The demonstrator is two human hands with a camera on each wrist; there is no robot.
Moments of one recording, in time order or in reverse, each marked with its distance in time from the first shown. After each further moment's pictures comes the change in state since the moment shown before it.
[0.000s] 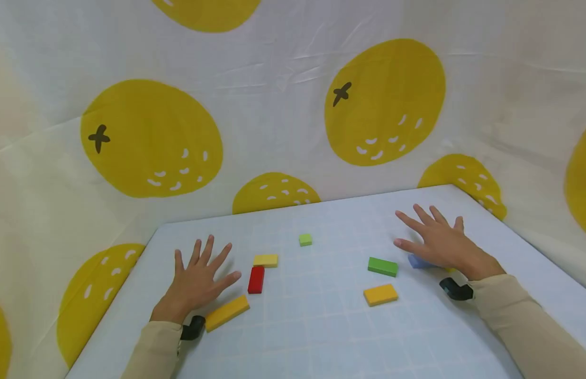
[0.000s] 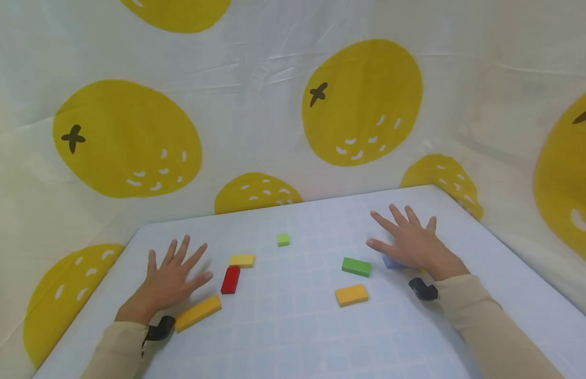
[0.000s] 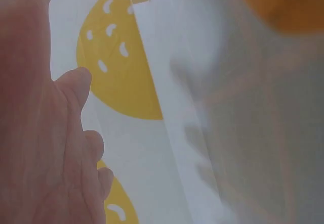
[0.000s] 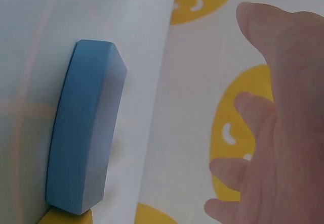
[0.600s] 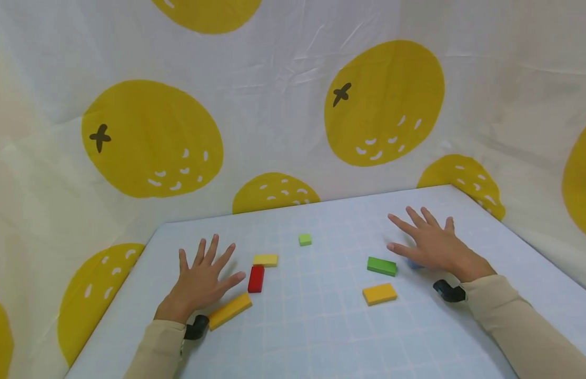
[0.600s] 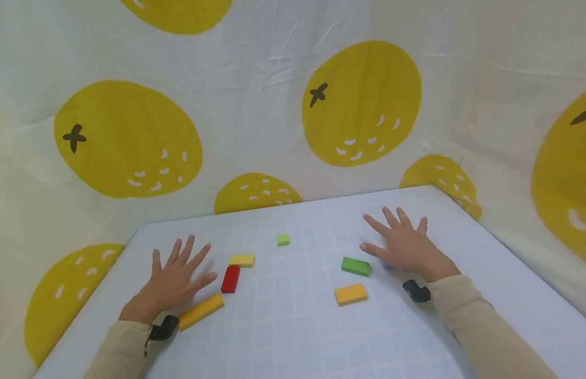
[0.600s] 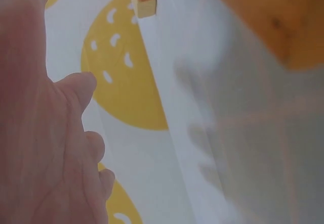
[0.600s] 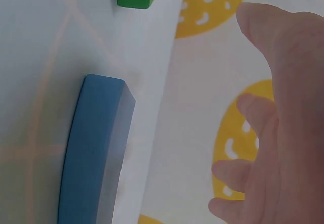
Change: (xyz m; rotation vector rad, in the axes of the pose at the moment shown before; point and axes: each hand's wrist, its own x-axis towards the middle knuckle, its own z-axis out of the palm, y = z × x) left_hand 0.000 0.009 0.002 -0.003 -0.007 0.021; right_hand -0.002 -0.011 0.006 -0.006 0.022 -0.041
